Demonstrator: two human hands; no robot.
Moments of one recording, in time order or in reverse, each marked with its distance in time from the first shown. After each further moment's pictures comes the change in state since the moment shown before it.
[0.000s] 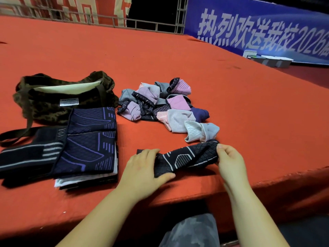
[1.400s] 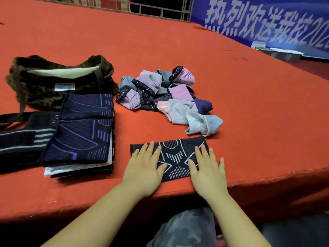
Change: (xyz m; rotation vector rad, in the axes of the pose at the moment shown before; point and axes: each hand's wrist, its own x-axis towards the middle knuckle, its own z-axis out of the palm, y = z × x) left_hand 0.006 0.013 0.027 0.132 -0.204 -0.163; right_hand -0.016 0.052 0.009 -1.279 -0.381 -0.280
